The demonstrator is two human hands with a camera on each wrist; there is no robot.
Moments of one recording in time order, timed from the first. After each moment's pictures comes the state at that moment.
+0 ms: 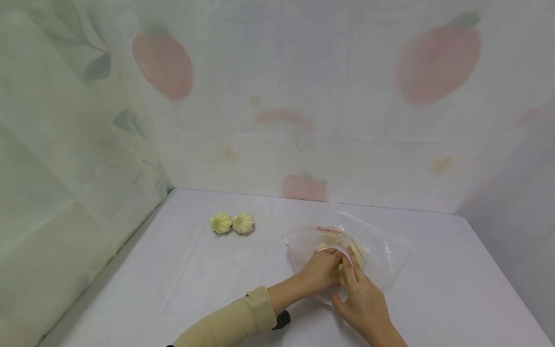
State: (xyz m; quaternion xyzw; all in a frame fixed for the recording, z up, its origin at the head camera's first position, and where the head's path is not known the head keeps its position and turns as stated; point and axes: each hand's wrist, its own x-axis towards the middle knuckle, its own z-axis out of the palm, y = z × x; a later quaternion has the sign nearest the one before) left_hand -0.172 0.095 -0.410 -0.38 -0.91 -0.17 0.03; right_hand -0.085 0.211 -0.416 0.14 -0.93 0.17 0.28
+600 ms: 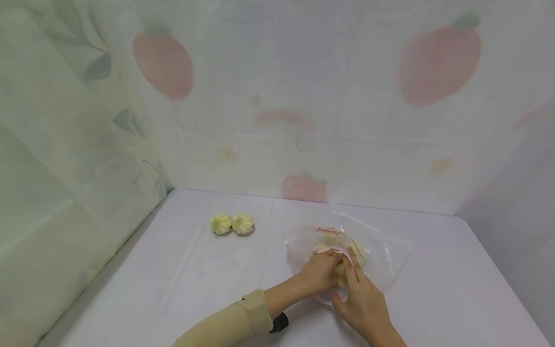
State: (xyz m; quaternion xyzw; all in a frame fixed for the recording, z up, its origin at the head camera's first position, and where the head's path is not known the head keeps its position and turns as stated) left_hand -0.170 0.093 -0.410 -0.37 -0.92 -0.13 0.04; right_hand -0.086 0.212 -0.417 0.13 -0.94 0.16 0.28
